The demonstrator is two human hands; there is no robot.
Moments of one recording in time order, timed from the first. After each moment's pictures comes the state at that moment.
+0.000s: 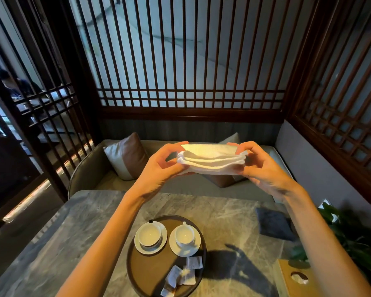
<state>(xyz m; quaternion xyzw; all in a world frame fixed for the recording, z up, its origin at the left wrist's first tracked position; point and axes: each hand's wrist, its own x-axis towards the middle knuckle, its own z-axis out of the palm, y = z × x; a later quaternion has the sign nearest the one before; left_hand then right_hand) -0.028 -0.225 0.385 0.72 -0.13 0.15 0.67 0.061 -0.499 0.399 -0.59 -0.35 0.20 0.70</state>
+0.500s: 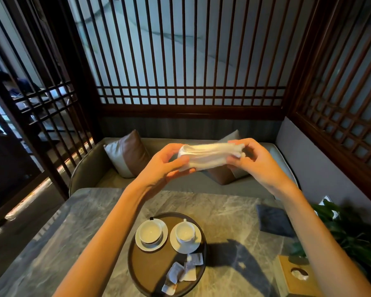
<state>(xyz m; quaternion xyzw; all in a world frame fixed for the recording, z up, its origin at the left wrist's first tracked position) -0.021 -0.227 0.385 0.66 -0.07 0.04 0.74 0.071 -0.486 0.388 -0.70 -0.29 0.06 0.65</state>
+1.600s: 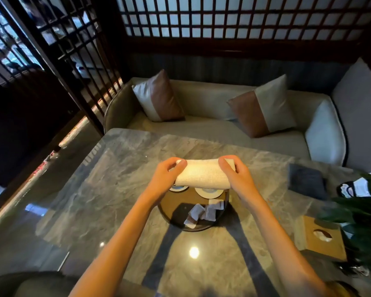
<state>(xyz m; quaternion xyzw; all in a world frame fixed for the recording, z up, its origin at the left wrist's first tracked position) -0.101 -0.206 0.252 0.77 0.22 0.07 0.60 0.003 -0.397 0.233 -0.73 -0.11 0.22 0.64</state>
